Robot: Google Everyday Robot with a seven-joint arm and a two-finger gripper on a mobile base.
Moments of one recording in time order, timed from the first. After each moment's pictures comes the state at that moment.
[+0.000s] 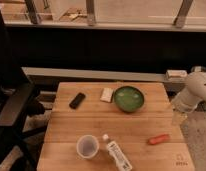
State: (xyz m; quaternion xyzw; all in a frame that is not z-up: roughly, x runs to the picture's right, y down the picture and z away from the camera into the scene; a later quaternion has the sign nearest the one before) arm 0.381 0.146 0.739 -0.33 -0.02 0.07 0.94
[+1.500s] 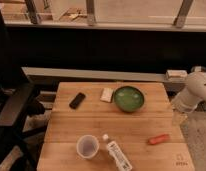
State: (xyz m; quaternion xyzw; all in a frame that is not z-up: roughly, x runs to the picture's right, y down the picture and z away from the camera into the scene) arm 0.382 0.147 0.739 -0.33 -0.02 0.07 0.94
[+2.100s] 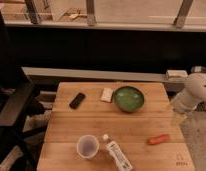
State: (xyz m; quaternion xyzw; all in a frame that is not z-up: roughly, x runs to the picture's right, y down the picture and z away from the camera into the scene) arm 0.372 0.151 0.737 -0.32 -0.04 0.06 0.95
